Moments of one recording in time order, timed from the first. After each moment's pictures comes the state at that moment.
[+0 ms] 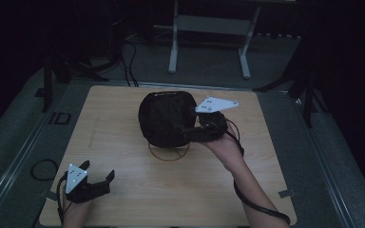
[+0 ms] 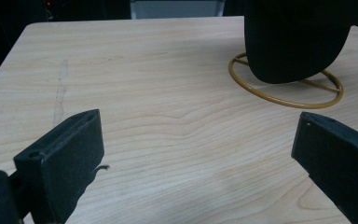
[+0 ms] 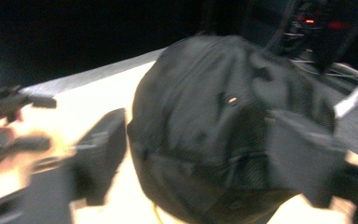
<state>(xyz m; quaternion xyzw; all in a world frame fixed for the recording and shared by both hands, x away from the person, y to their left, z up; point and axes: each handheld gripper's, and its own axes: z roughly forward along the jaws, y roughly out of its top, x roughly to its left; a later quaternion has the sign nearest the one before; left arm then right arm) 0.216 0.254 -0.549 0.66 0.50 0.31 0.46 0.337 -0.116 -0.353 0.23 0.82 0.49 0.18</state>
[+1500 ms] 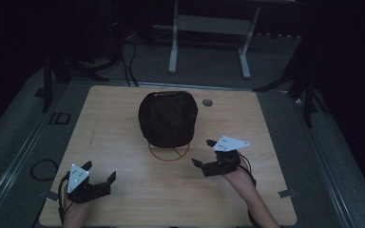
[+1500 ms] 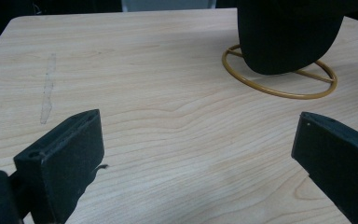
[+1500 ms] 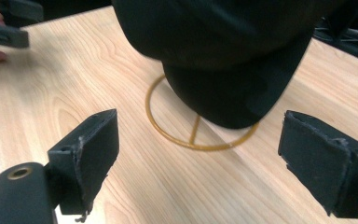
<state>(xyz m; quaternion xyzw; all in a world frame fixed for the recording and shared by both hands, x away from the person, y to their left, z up) 0.217 0.252 -0.552 0.67 0.49 0.30 0.47 0.316 -0.180 -0.473 0.25 0.83 0.47 0.16</state>
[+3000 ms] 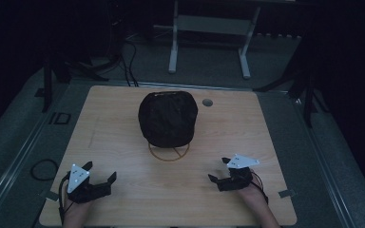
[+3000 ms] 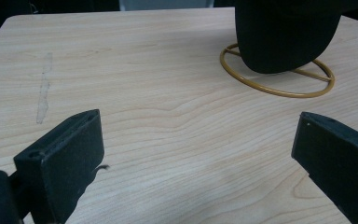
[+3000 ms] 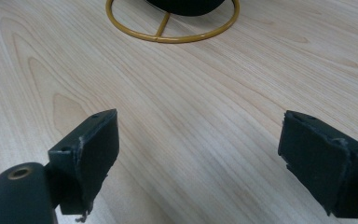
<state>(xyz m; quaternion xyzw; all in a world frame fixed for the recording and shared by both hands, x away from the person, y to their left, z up) 0.218 0.252 -0.553 0.67 0.49 0.30 0.47 0.304 -0.235 -0.545 0.29 0.84 0.42 0.16</state>
